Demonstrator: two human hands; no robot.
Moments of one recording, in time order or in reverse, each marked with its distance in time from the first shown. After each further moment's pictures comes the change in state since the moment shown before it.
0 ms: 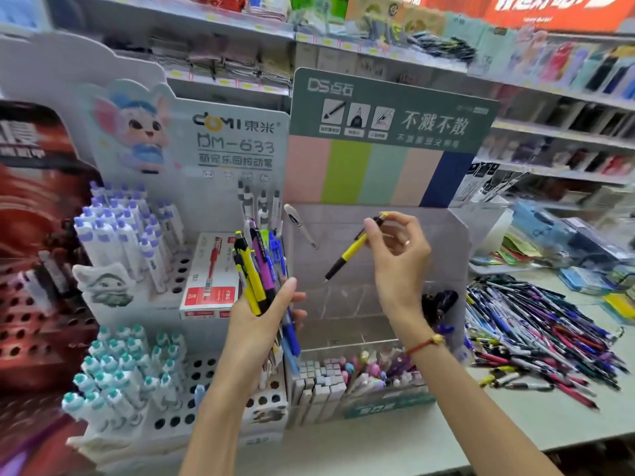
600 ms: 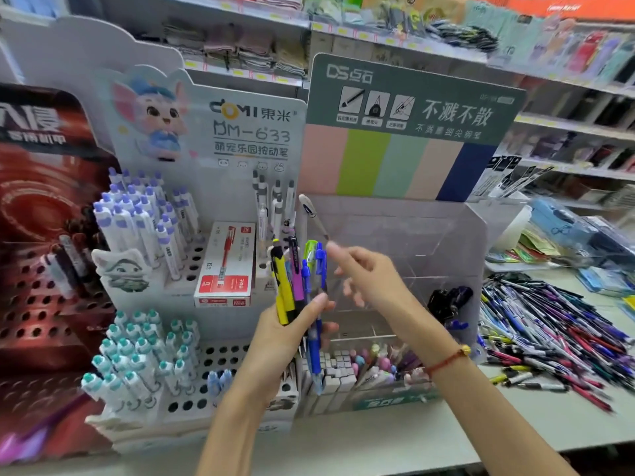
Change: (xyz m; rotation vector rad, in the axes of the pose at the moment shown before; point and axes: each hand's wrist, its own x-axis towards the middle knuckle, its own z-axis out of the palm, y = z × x) left_hand -0.018 -0.008 0.003 -0.033 -0.157 -0.125; right_hand -0.025 -0.014 0.005 -0.193 -0.675 0.460
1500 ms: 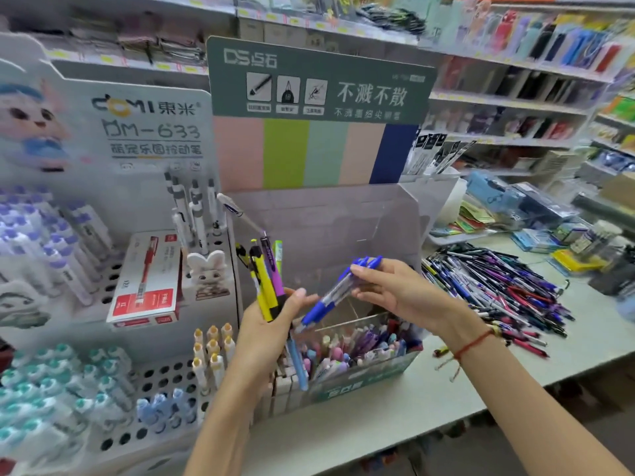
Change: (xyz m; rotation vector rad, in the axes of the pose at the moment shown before) left_hand 0.025 -0.022 0.054 0.111 -0.003 -0.009; right_hand -0.024 0.043 -0.101 0.437 -0.108 0.203
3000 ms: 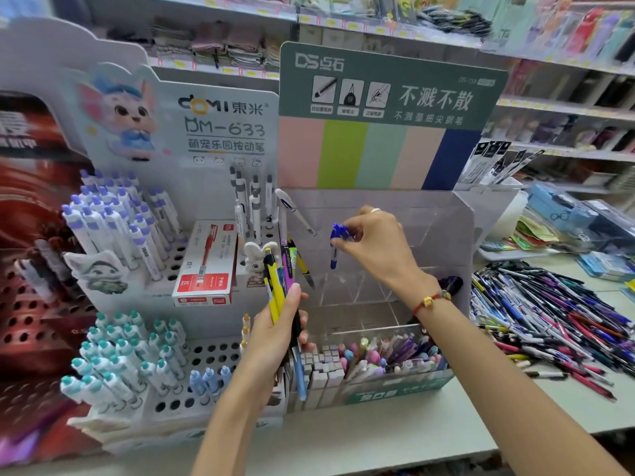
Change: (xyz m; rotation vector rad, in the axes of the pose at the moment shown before) left_hand -0.012 -0.005 -0.038 -0.122 0.106 -0.065; right_hand 0.078 -0.017 0.061 -1.151 0.366 -0.682
